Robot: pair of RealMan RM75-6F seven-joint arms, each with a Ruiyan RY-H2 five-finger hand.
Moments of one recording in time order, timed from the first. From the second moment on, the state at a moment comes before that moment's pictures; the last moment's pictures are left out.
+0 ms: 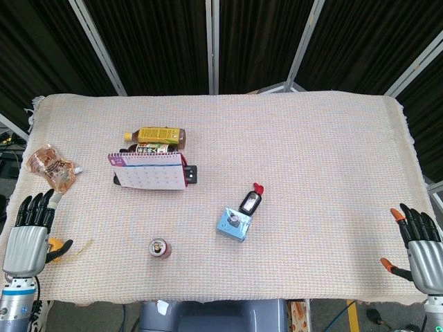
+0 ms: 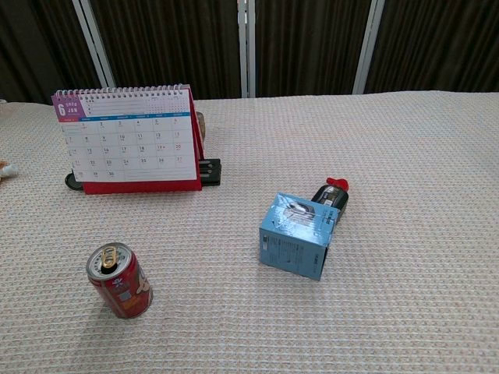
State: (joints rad) left arm -0.07 -1.30 -0.05 -1.65 1.57 1.58 0.30; right arm 0.01 -1.08 0.03 -1.59 -1.57 1.55 0.02
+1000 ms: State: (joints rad) left arm -0.10 -1.32 -0.14 -1.74 1.32 1.44 0.10; right arm 0.01 -1.06 0.04 -1.61 -1.57 1.56 0.05
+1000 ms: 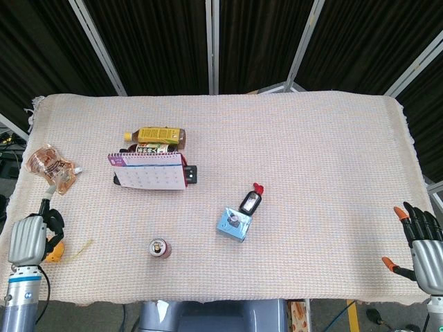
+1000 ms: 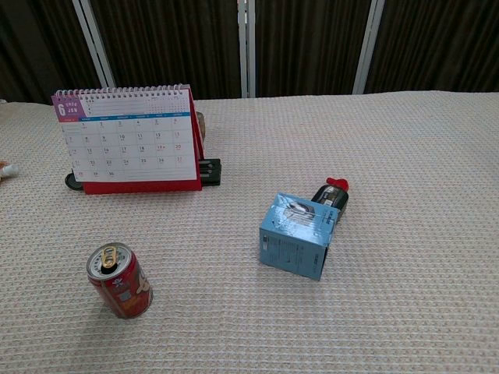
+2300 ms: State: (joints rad) left arm -0.54 -1.31 -0.28 -1.73 0.44 0.80 -0.13; right arm 0.01 -1.05 0.04 -1.61 -1.55 1.55 0.08
